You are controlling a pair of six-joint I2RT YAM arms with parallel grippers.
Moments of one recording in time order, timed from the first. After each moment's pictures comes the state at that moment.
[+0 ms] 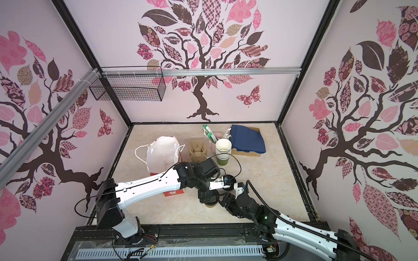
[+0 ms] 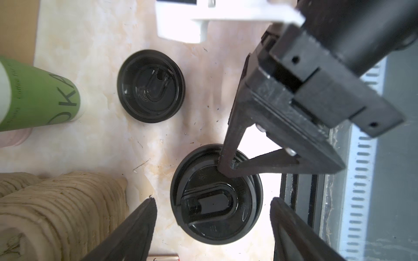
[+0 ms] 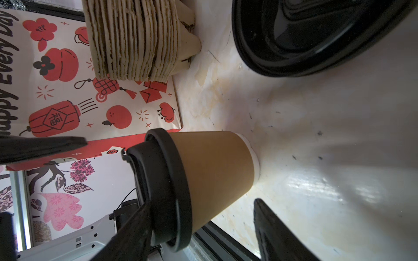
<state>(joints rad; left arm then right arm) -1.10 1.66 1.44 -0.91 0.12 0.39 1.03 0.52 0.12 -0.09 0.05 1.46</state>
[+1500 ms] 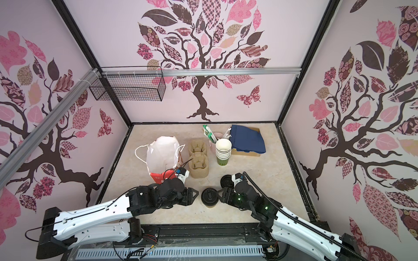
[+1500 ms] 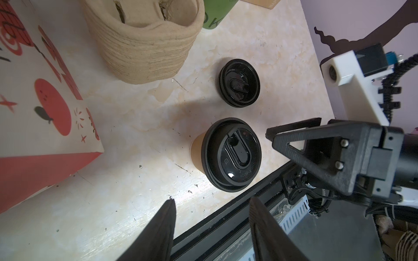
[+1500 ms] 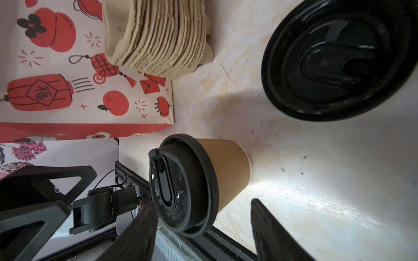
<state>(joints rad) -1.18 1.05 0.84 -0.60 -0.18 -0.90 0.88 0.65 0.38 -0.36 -0.10 1.12</state>
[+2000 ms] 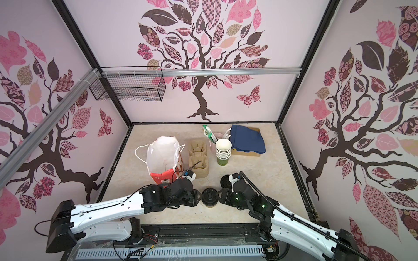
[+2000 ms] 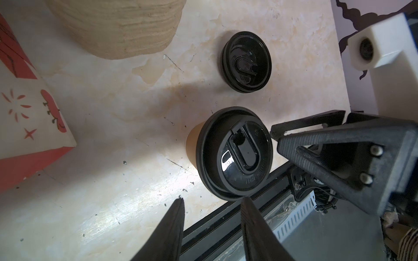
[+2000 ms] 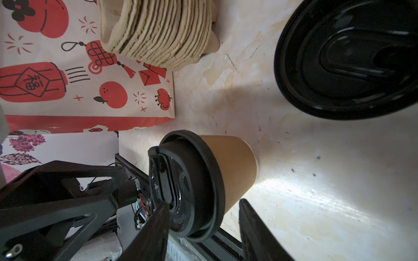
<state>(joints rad) -1.18 1.18 0.84 -0.54 -0.10 -0.92 0.88 0.69 0.38 -0.32 -0.12 1.11</state>
